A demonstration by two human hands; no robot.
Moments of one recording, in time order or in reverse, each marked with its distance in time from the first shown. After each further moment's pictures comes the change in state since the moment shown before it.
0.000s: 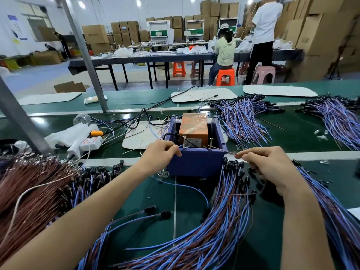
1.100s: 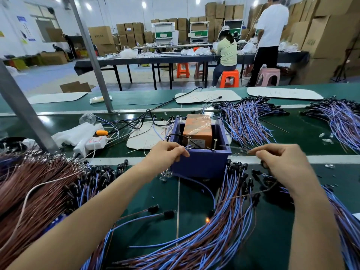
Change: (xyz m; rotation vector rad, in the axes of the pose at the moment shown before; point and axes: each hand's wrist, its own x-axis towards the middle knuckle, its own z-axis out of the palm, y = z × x) left_hand -0.015 0.012 -0.005 -0.238 -0.058 -0.062; right_hand -0.015 -0.015 -0.008 -0.136 0.172 -0.081
